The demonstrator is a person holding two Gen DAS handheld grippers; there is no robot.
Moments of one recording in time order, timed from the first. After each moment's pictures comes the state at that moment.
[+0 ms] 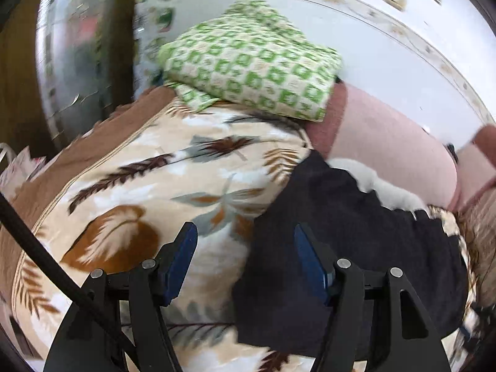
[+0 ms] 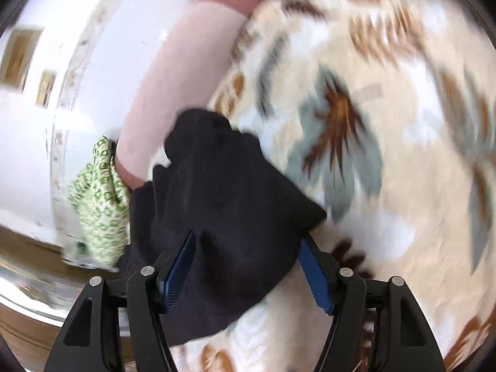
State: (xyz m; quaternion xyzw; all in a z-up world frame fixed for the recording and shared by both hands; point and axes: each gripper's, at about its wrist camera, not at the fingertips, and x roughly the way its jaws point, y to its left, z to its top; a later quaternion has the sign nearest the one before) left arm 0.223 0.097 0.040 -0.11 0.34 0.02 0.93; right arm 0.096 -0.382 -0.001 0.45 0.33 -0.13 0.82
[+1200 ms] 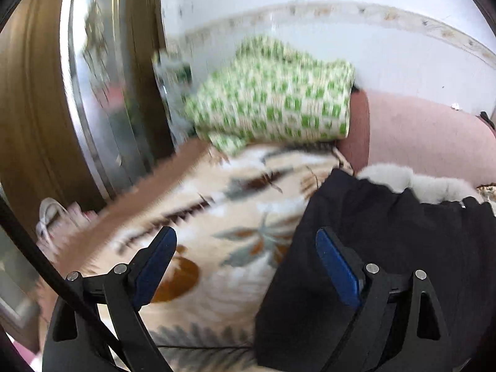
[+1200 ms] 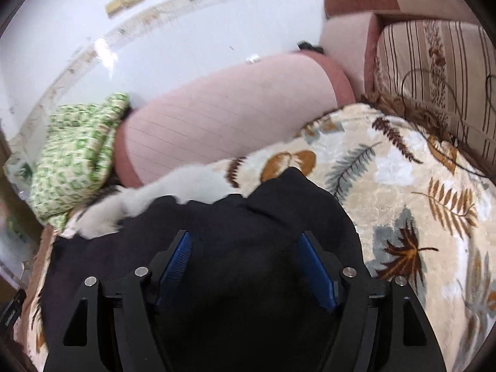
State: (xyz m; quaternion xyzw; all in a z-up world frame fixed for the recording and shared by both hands) left arm 0.184 0.057 0.048 0.03 0.24 0.14 0.96; right arm 0.186 -0.303 0.044 0.19 0.29 -0.15 0.93
